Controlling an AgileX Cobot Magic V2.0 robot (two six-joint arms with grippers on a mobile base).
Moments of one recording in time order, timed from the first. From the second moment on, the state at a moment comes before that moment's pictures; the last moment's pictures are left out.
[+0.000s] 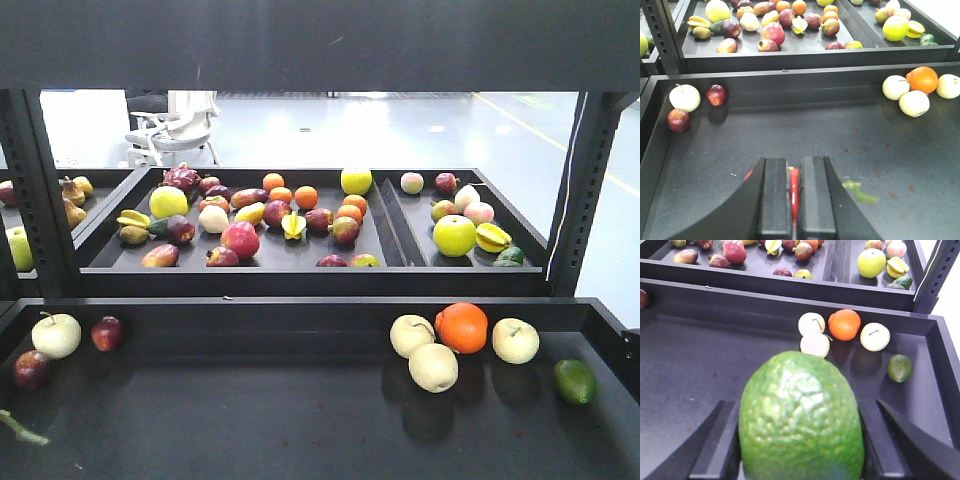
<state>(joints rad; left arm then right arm) -0.17 0.69 -0.93 0.02 0.74 -0.08 0.22 0.85 -1.06 -0.12 0.79 0.10</state>
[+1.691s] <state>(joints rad) -0.17 0.72 -0.90 0.05 0.78 -0.08 0.22 0.81 -1.03 -0.16 0.89 0.10</state>
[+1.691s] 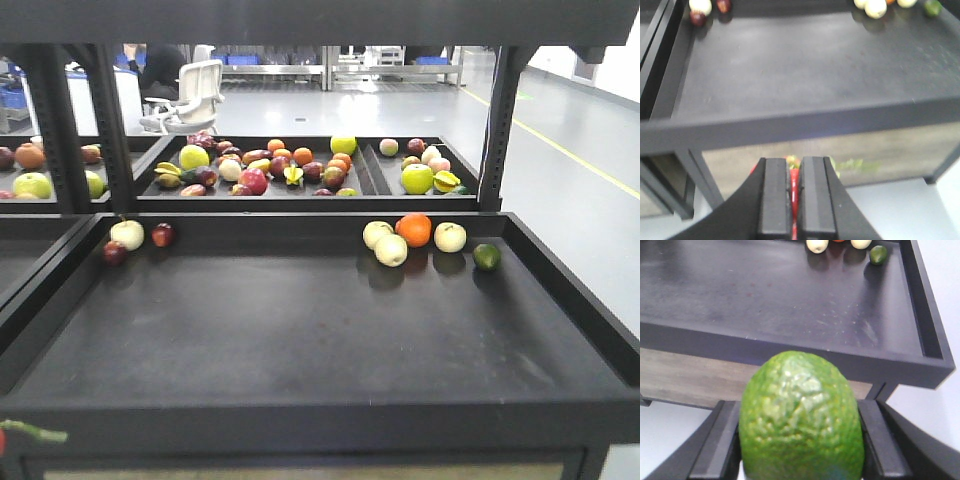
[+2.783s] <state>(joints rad) -0.17 0.71 -0.90 0.05 0.81 -0.08 0.22 0.79 -1.03 -0.17 0.93 0.10</state>
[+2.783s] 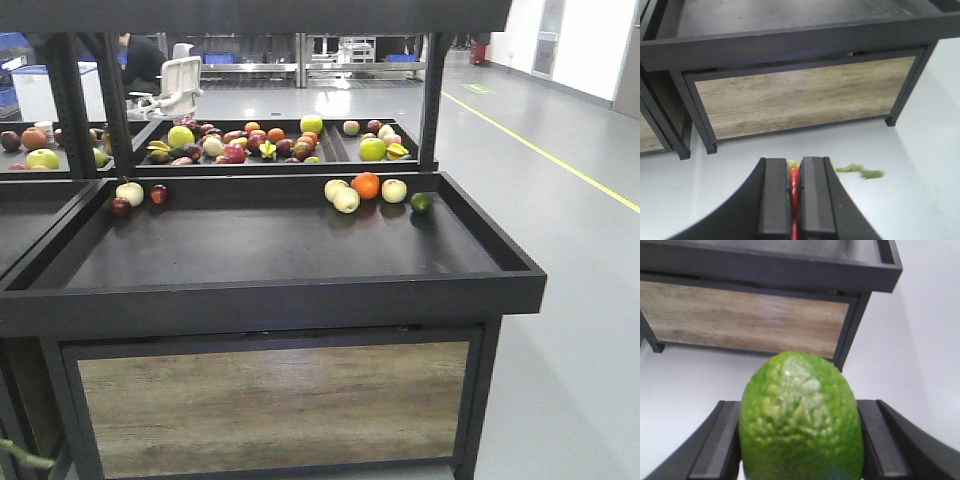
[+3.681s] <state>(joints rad) -0.17 0.71 -0.90 0.07 0.82 -0.08 0.22 0.81 -1.03 -0.15 0.94 0.10</state>
